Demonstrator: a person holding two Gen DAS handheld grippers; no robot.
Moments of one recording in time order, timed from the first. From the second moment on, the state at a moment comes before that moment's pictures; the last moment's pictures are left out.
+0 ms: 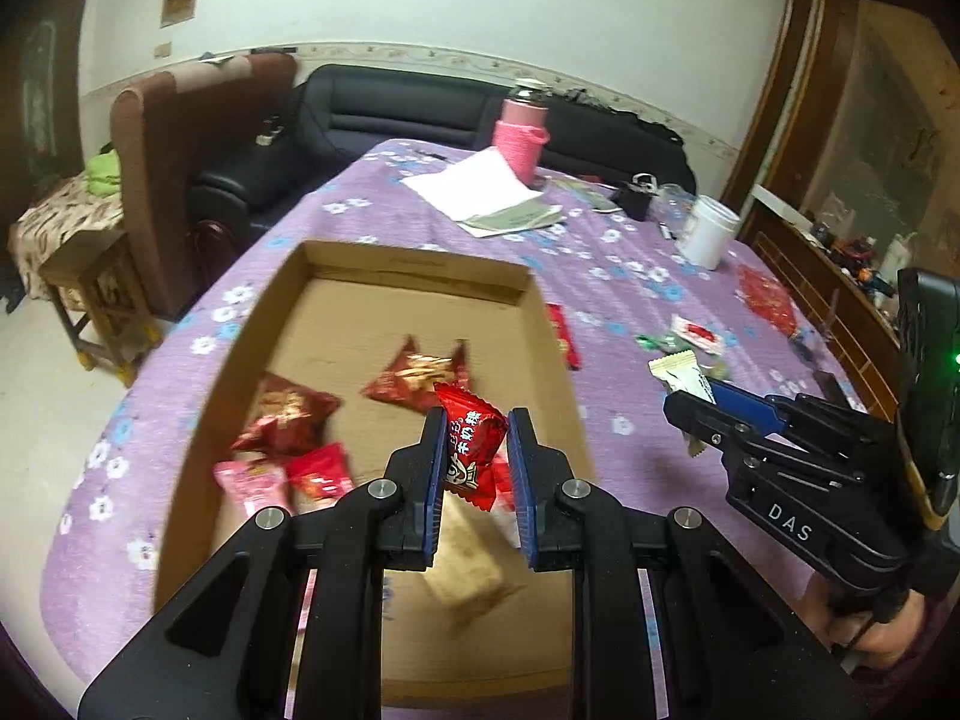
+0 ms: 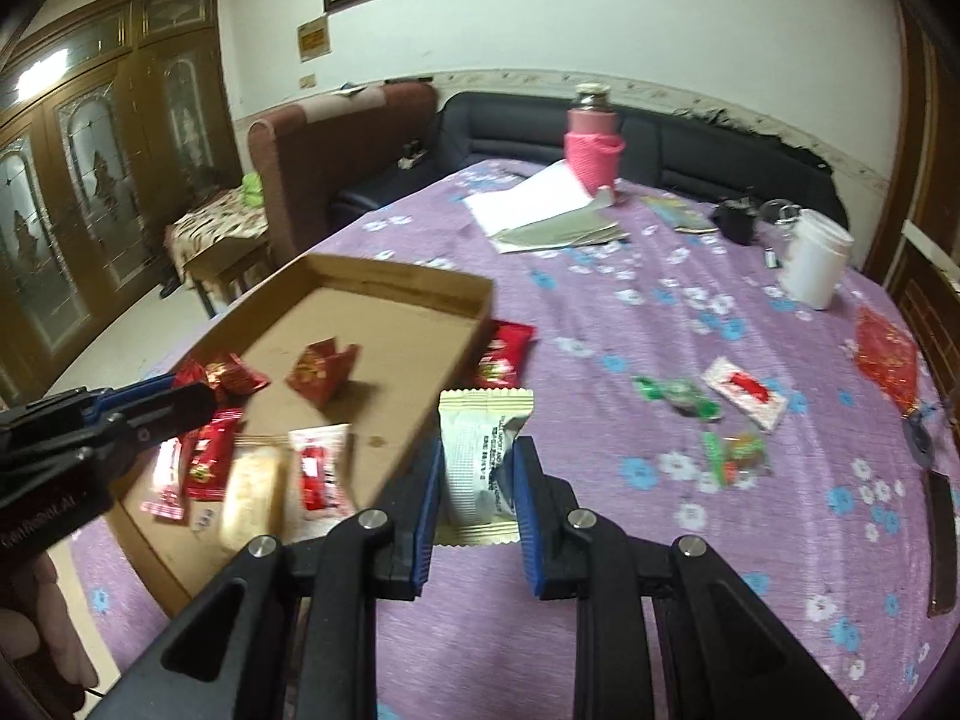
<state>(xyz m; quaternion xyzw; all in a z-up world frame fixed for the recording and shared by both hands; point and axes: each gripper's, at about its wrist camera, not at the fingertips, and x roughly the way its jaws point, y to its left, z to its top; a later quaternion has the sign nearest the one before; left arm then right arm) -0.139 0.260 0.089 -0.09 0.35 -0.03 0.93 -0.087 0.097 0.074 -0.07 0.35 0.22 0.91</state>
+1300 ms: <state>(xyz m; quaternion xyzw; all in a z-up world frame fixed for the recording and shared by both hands) -0.055 0.324 0.064 -0.13 0.42 0.01 0.90 0.013 0.194 0.043 -0.06 0.45 0.25 0.86</state>
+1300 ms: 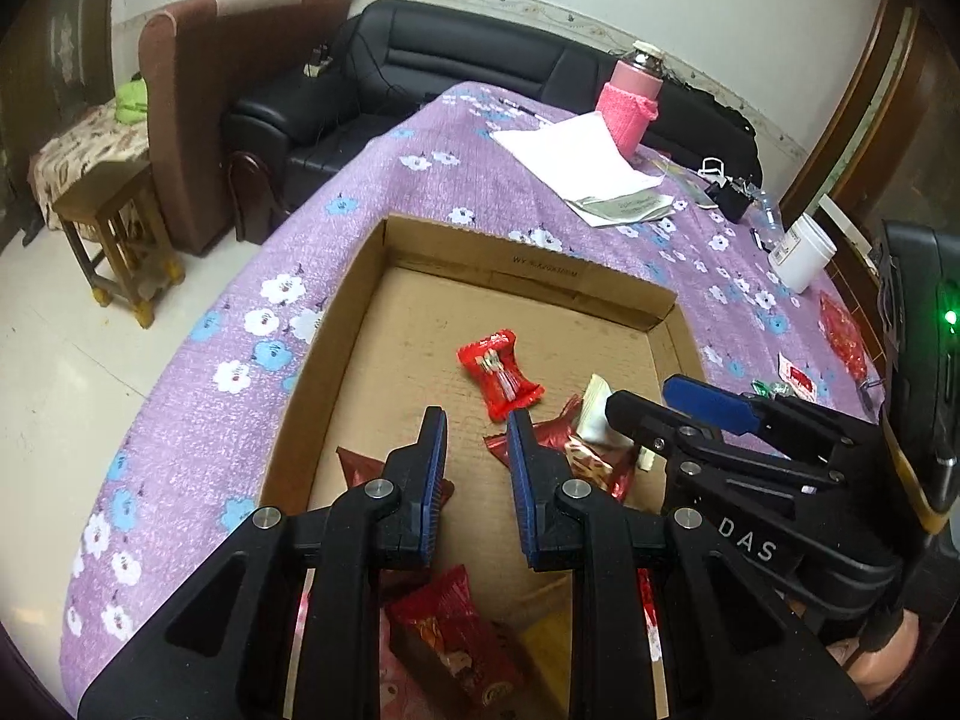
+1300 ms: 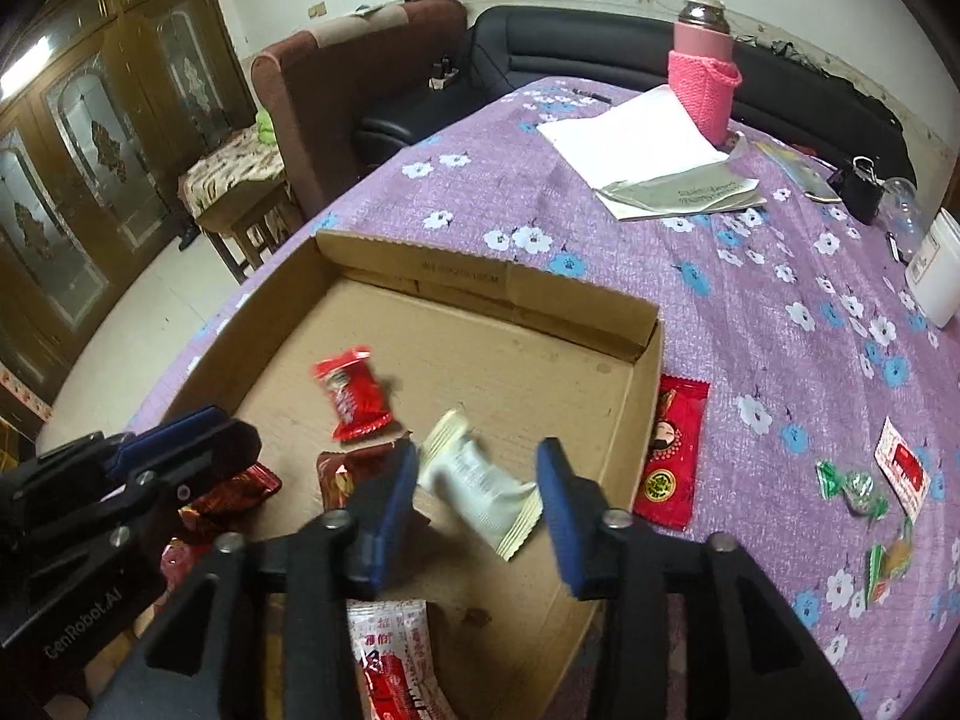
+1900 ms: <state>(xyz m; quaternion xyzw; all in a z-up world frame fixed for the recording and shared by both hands) -0.121 0.265 0.096 -0.05 0.39 0.04 0.92 -0.042 0.132 0.065 -0.03 0.40 0.24 0.88</state>
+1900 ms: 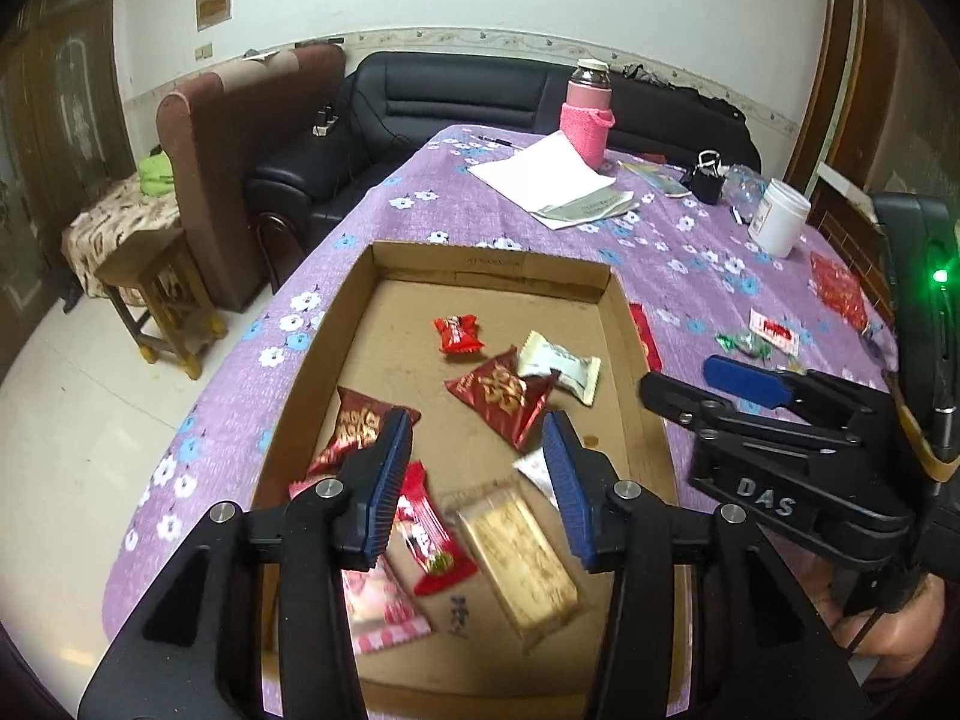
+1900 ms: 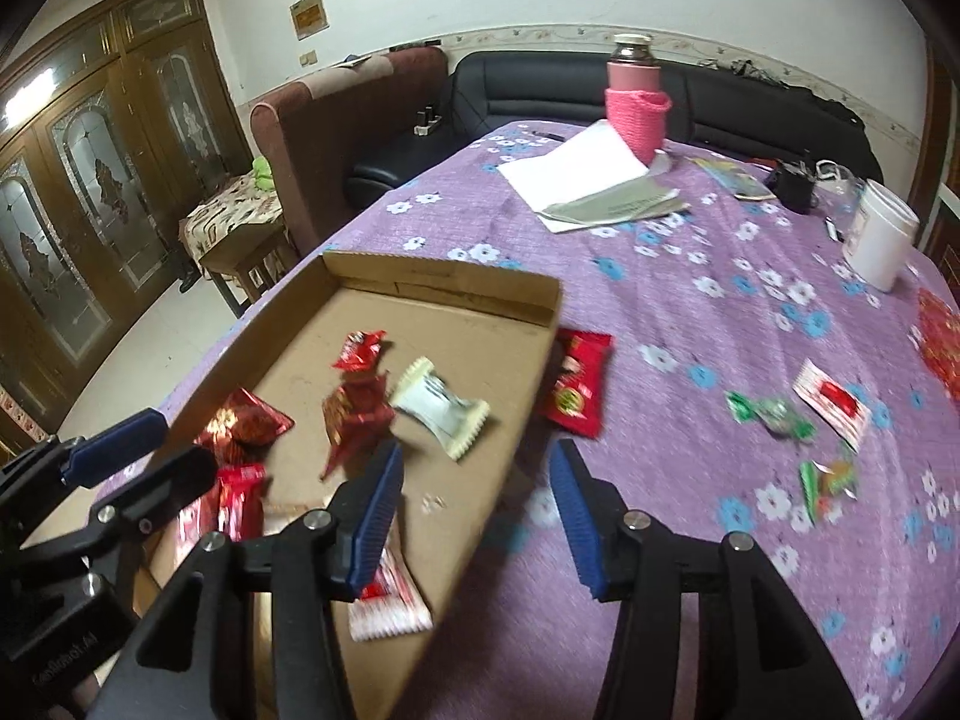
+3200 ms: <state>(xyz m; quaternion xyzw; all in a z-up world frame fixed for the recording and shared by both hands) -0.144 0.229 0.091 -0.07 0.40 0.02 0.91 -0.043 -0.008 0.038 0.06 0.43 0.16 0.89</state>
